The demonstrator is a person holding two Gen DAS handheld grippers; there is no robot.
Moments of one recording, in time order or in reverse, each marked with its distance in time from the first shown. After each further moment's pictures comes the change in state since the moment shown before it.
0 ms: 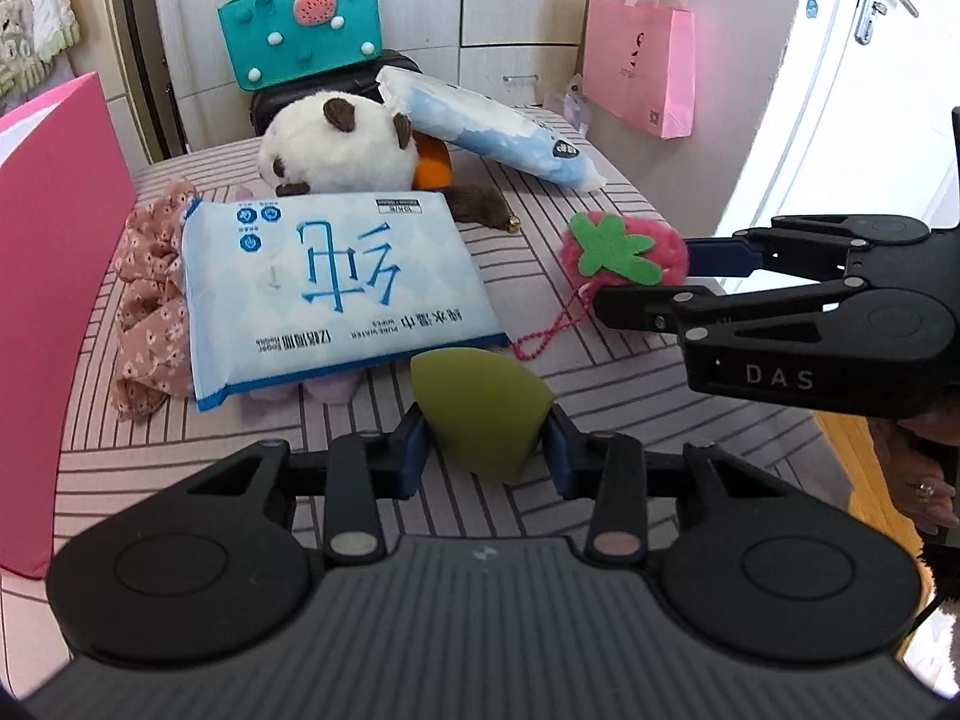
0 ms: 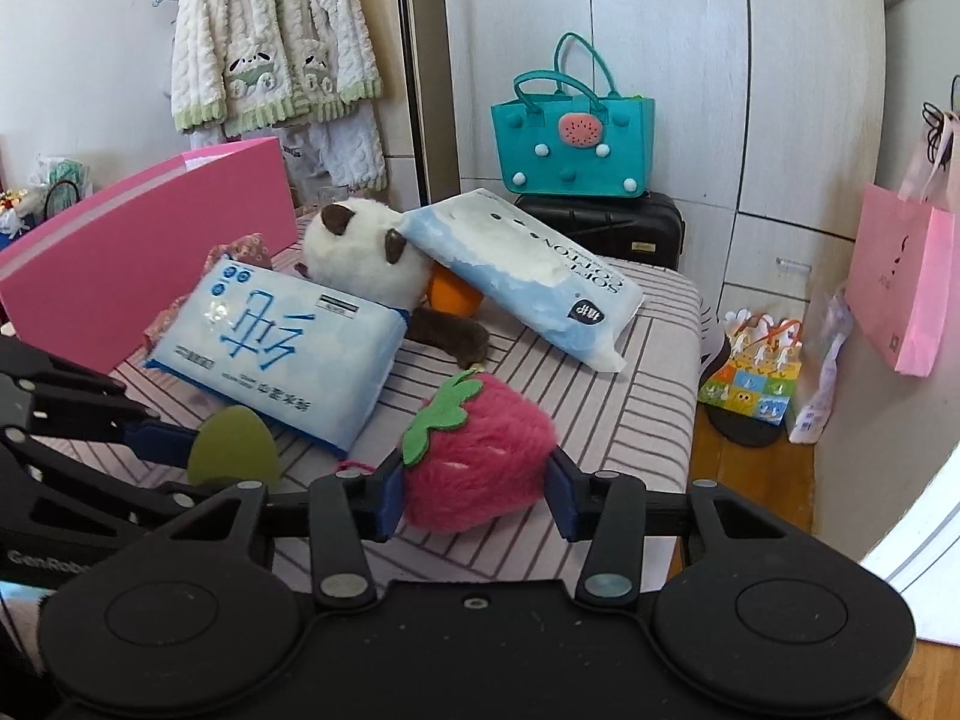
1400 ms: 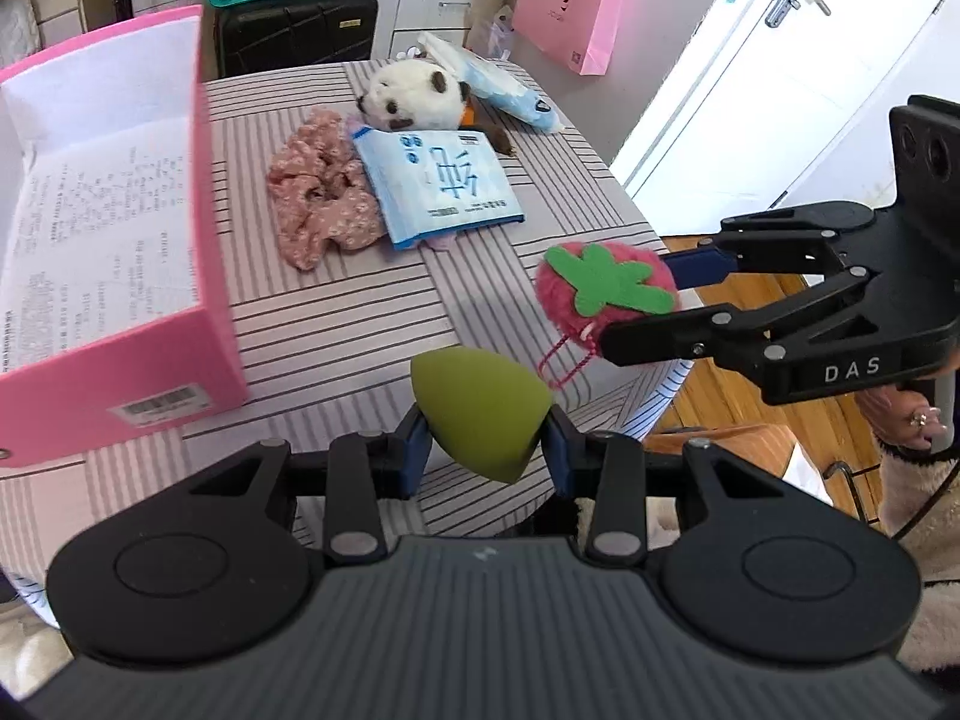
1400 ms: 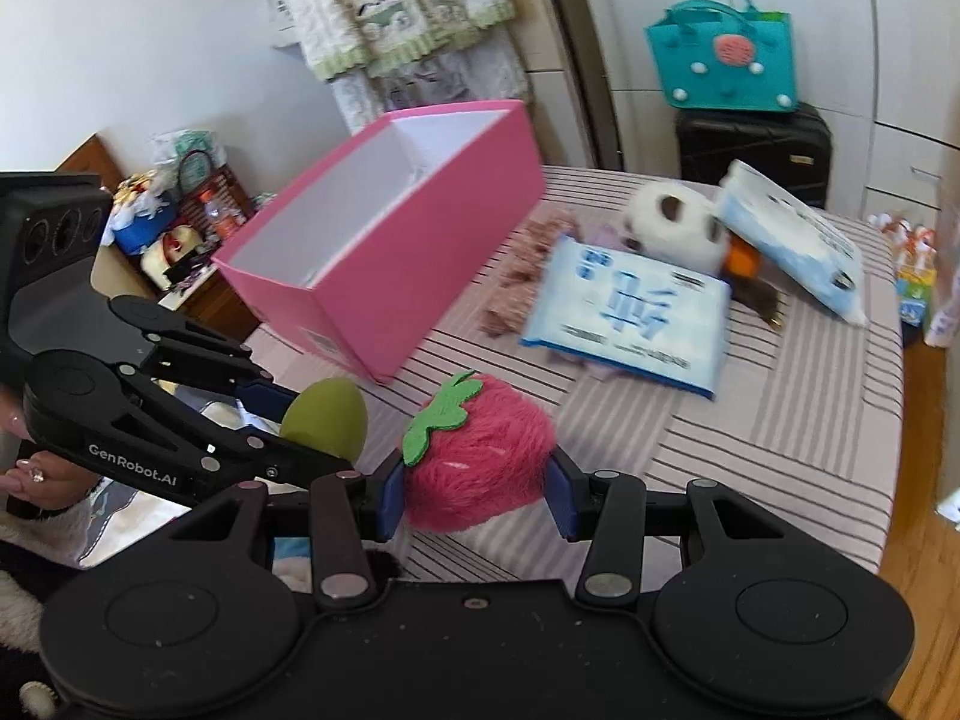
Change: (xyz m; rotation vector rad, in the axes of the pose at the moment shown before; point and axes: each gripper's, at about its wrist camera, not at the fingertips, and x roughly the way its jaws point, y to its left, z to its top) left arm -0.135 0.117 -0.005 -0.012 0.213 -0.258; right arm -0.074 0.128 0.055 0.078 0.237 0.294
